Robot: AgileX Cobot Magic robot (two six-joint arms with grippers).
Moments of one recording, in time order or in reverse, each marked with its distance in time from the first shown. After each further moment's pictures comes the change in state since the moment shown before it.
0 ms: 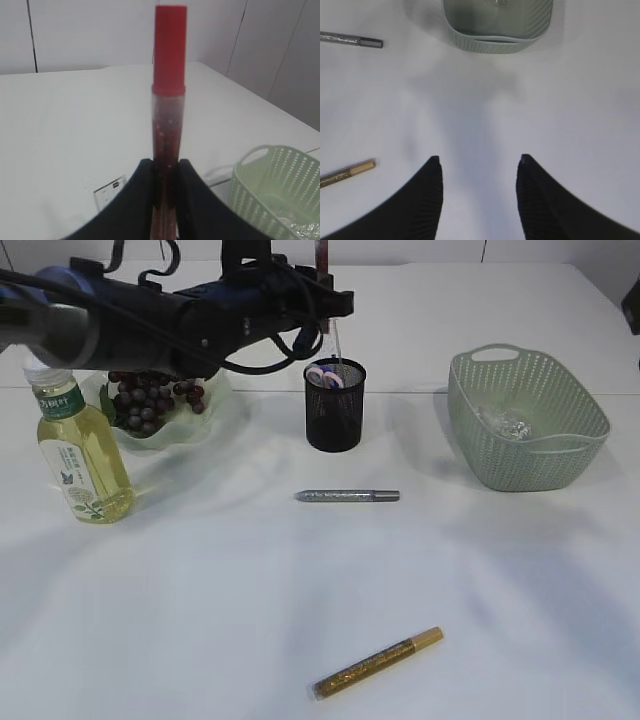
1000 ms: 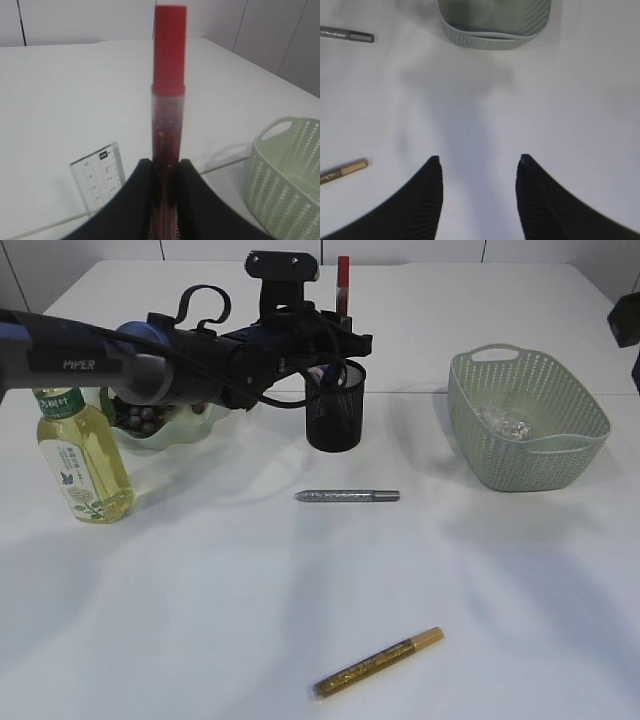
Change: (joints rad) left arm -0.004 0.220 -0.196 0.005 0.025 -0.002; right arm 0.000 0.036 0.000 -0.019 0.000 0.001
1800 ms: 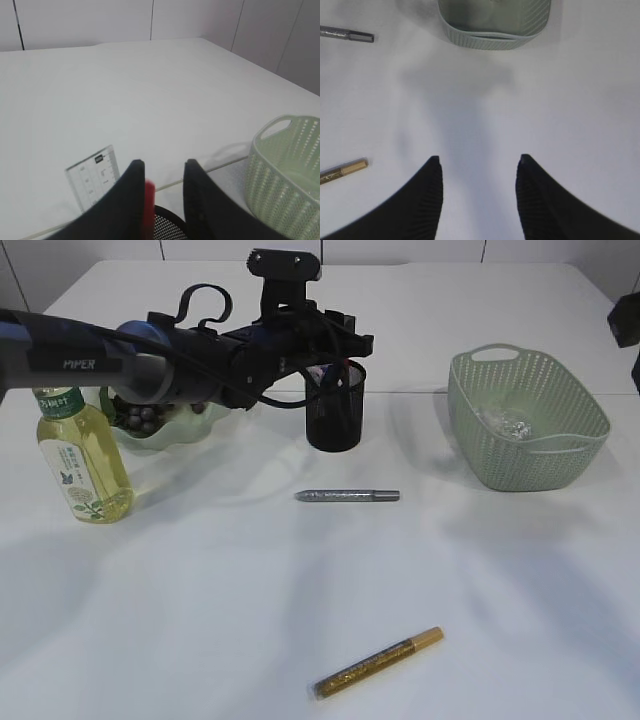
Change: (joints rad) left arm 0.000 0.002 -0.006 0.026 0.002 -0.002; right arm 0.000 0.000 0.000 0.000 0.000 0.000
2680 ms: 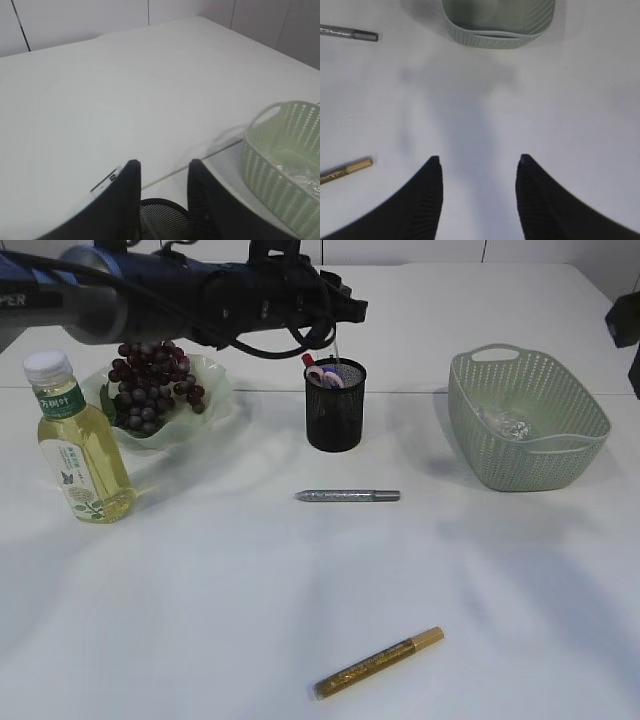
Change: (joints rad) left arm 0.000 -0.146 0.000 0.097 0.253 0.000; right arm 0.000 0.000 0.000 0.009 0.000 0.000
